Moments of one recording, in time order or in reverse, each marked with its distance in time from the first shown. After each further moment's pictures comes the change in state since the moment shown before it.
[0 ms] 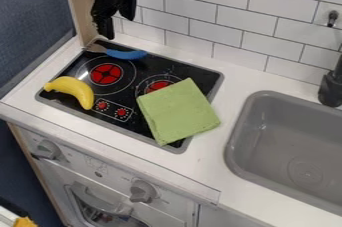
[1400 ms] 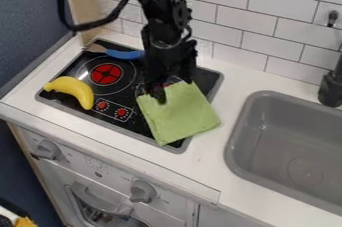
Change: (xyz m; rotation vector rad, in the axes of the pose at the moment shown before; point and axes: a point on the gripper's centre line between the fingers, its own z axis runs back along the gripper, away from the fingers) arm -0.147 0.051 0.000 -0.080 0.203 -0.275
